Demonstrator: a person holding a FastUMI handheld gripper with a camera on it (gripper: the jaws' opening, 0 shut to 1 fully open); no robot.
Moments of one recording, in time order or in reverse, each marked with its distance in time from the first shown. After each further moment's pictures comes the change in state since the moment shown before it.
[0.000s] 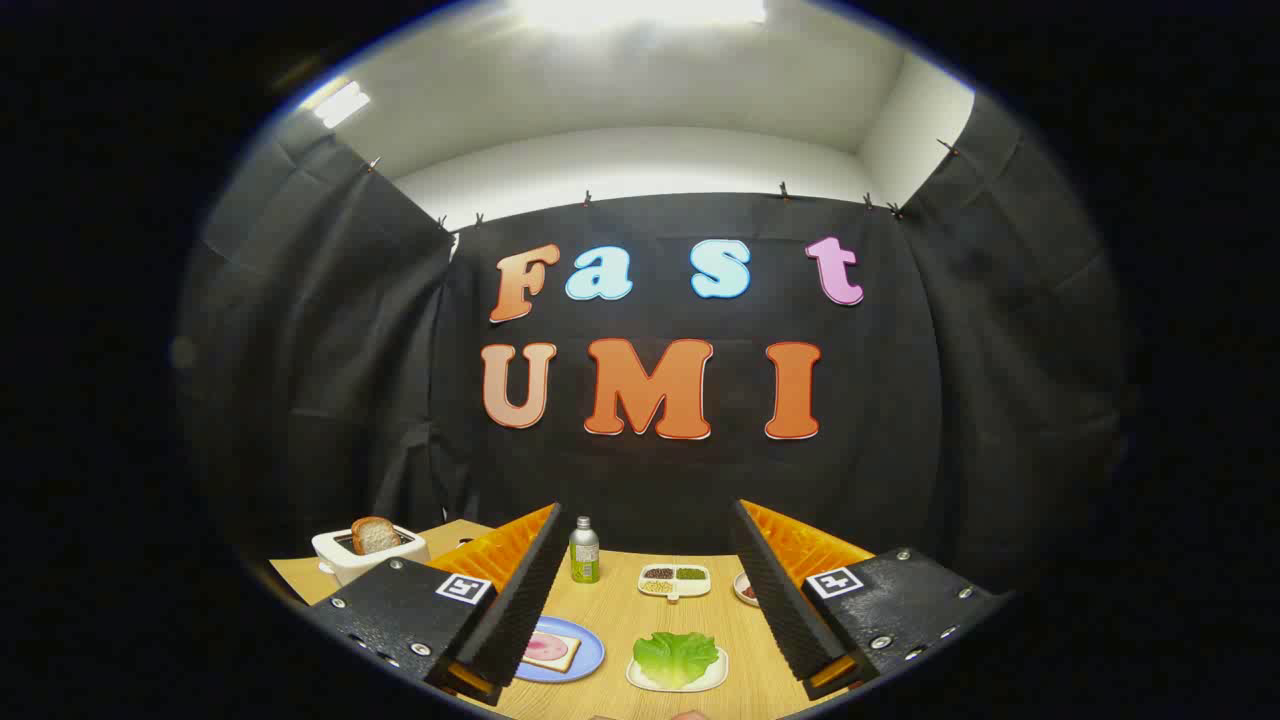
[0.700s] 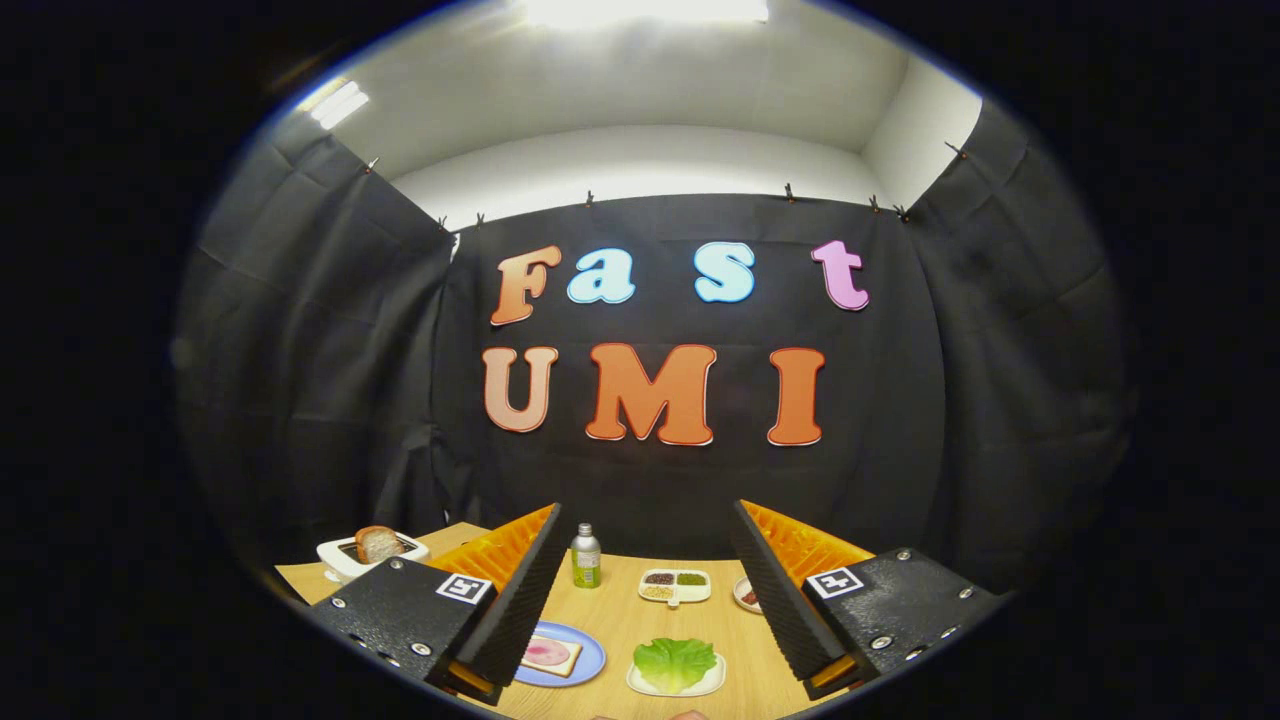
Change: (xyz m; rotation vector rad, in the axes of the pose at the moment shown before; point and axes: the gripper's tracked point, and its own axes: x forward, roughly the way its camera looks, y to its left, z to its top) arm 0.011 -0.013 0.024 0.005 0.002 -0.017
